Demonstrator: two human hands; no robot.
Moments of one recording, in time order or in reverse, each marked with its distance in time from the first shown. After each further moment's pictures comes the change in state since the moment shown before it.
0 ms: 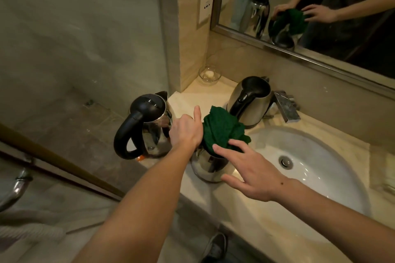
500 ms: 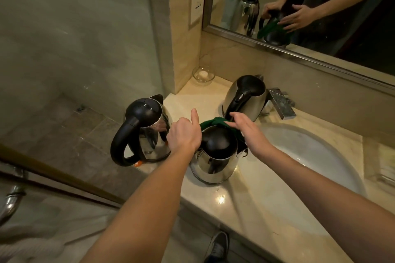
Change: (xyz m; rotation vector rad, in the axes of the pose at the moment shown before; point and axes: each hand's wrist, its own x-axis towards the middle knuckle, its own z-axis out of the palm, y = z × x) left_hand 0.000 -0.001 -0.001 -0.002 -0.024 -0.017; right_hand 0.059 0.028 -0.011 0.946 0.293 0.624
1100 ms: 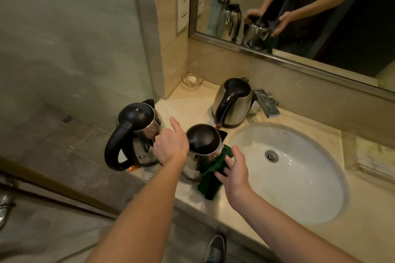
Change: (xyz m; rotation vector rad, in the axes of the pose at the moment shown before) left_hand -0.026 -0.005 -0.013 -0.077 0.121 -0.169; right_hand -0.075 0.015 0.072 0.910 0.405 0.391
